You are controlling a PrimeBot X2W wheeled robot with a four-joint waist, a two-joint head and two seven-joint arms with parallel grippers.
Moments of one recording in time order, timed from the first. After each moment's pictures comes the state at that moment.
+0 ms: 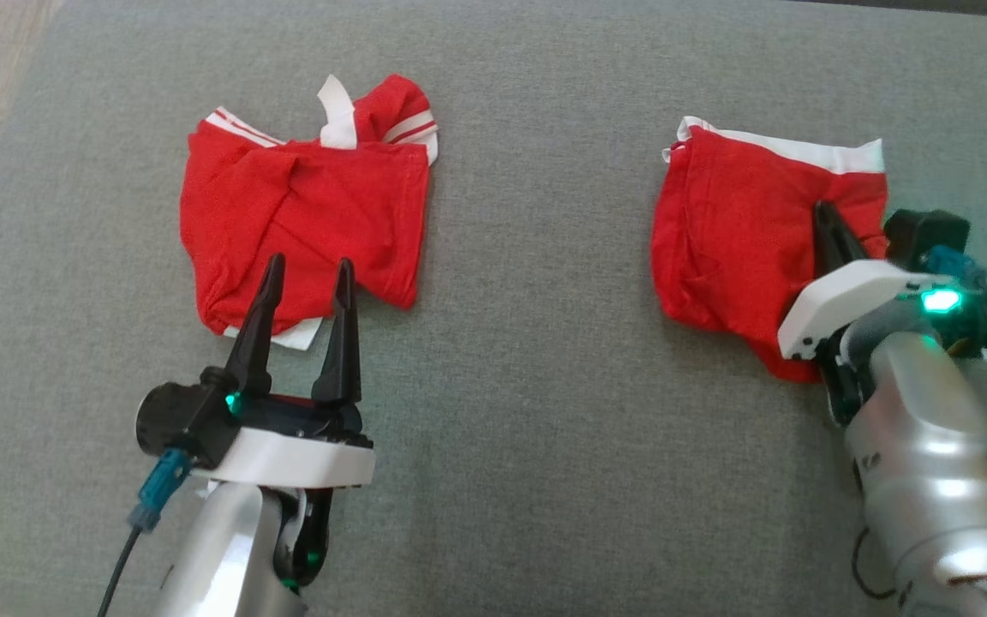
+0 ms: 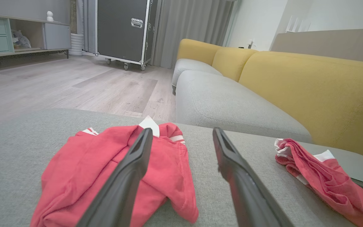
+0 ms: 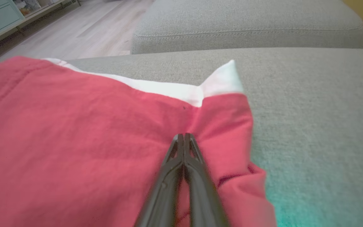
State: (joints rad) left arm -0.23 0.05 -0.23 0.22 -0.31 -0.11 -0.26; right arm -0.70 -0.06 -0.16 1.06 -0.07 0.13 -0.19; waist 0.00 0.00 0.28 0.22
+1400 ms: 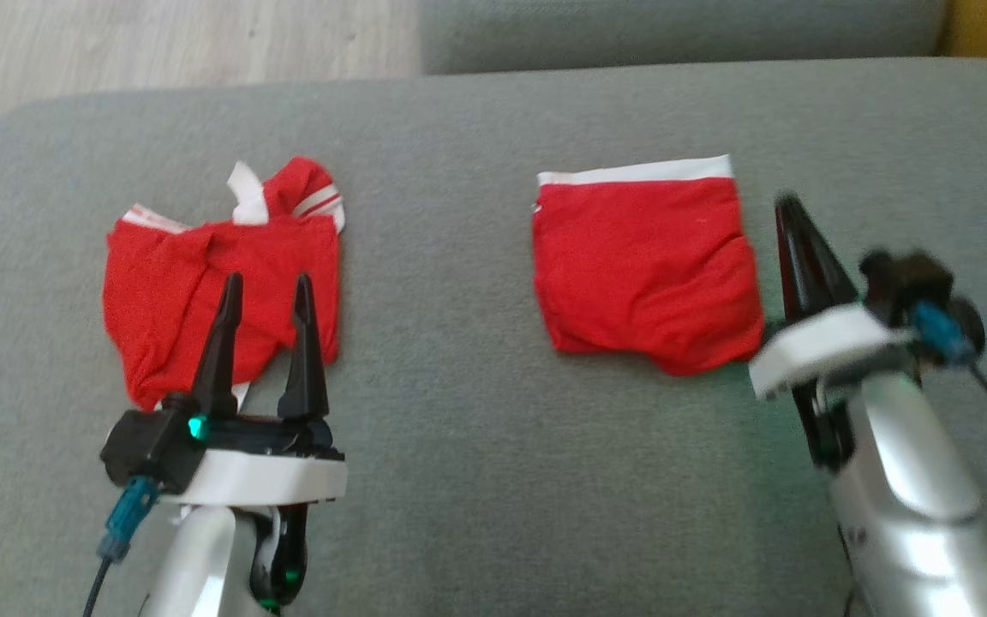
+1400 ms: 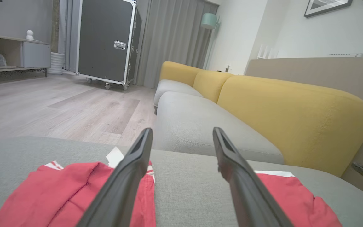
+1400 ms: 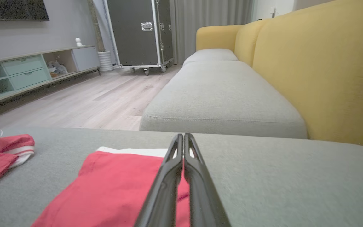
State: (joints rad) left arm -0.18 0.04 -0.17 0.18 -0.32 -0.09 -0.26; right arm -0.48 -0.07 0.07 0.64 0.07 0.13 -0.26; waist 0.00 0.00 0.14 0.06
